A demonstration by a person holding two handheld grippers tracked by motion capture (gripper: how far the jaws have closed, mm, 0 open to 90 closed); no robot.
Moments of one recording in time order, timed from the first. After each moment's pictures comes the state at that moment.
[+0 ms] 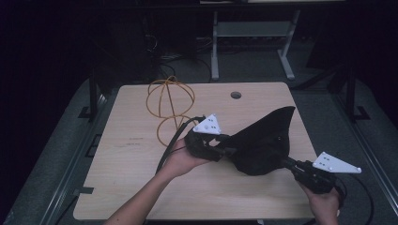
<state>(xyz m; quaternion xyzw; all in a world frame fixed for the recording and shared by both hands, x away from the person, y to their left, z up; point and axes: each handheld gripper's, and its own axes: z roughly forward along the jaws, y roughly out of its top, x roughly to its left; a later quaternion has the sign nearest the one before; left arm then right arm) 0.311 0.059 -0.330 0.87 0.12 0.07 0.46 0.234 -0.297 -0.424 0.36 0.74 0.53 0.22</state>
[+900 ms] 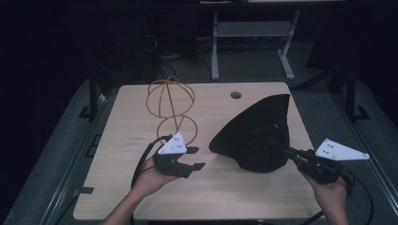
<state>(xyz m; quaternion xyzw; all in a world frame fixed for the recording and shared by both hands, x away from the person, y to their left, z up) 0.282 0.140 -0.370 0.87 0.16 0.10 0.46 0.241 -0.287 -0.370 0.33 0.76 0.52 0.23</state>
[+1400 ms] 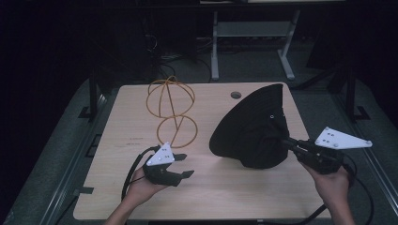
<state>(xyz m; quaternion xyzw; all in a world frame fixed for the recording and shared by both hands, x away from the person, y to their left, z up) 0.272 0.167 -0.402 0.87 0.18 0.11 0.45 0.251 -0.279 -0.336 0.31 0.77 0.51 0.24</state>
